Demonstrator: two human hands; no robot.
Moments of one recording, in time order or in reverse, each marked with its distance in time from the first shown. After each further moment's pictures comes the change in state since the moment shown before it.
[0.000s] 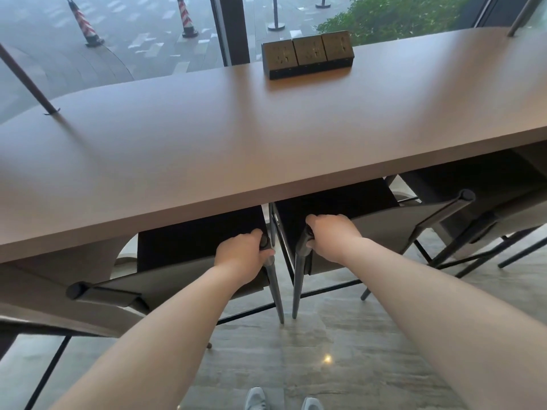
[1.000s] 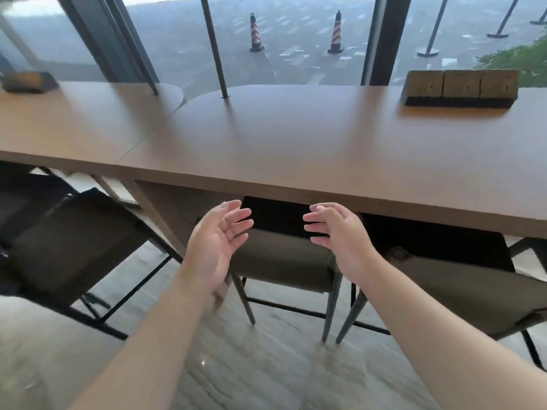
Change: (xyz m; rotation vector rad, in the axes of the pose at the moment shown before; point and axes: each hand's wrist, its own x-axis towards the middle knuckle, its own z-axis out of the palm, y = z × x) left_hand -0.178 -0.061 -0.105 -1.749 0.643 -0.510; right_hand -0.028 -0.139 -0.067 1.654 -0.097 -0.022
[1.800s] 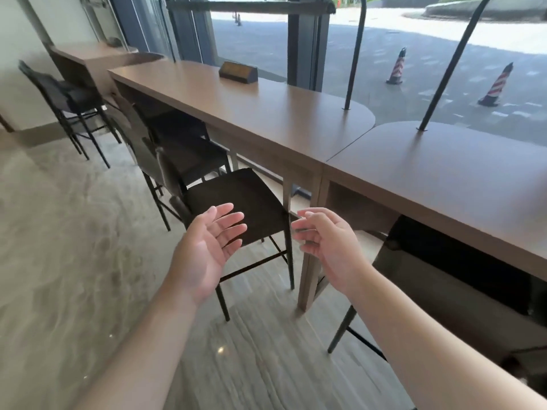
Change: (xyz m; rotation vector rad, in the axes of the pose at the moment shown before) left_hand -0.129 0.129 -0.355 -0.217 0.389 0.223; right_hand -0.096 0.015 0.408 -0.046 -0.495 0.053
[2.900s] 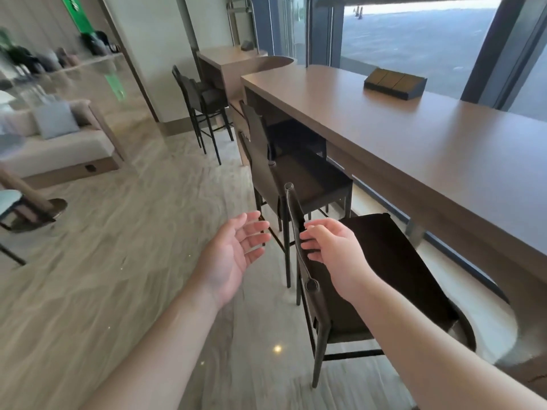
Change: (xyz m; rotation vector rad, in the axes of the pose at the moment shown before) left_hand 0.250 0.161 -0.249 0.048 0.256 0.091; right_hand 0.301 0.049 0.358 -0.157 -0.304 0.036
